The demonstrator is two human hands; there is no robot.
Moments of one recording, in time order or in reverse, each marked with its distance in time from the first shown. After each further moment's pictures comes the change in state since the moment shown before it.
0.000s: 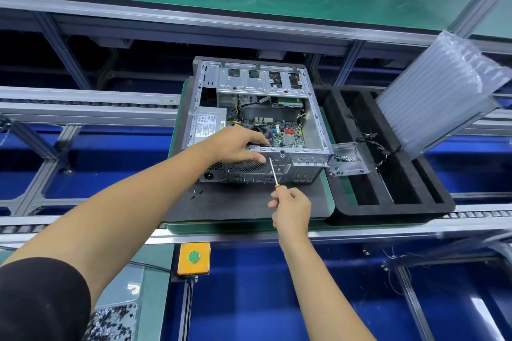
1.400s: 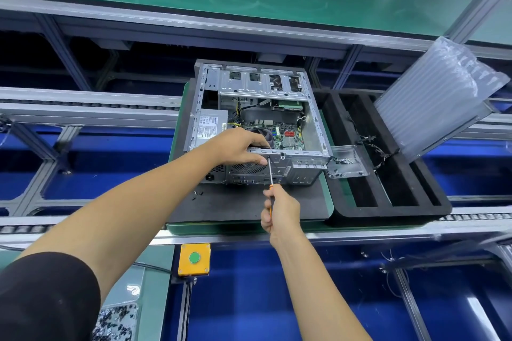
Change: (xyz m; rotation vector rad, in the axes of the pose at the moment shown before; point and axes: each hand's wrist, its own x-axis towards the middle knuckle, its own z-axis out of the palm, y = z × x) left_hand 0.000 0.002 0.001 0.022 0.018 -0.003; right_hand -0.011 -0.017 0.014 0.282 -0.114 0.337
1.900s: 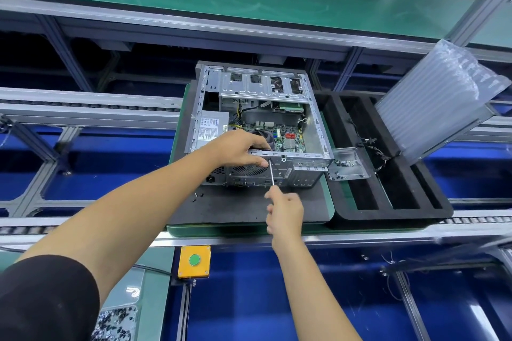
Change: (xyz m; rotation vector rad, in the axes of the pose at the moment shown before) left_hand 0.000 0.001 -0.001 -0.020 0.001 -0.006; right_hand 0.002 0.005 -0.002 -0.119 0.078 -0.160
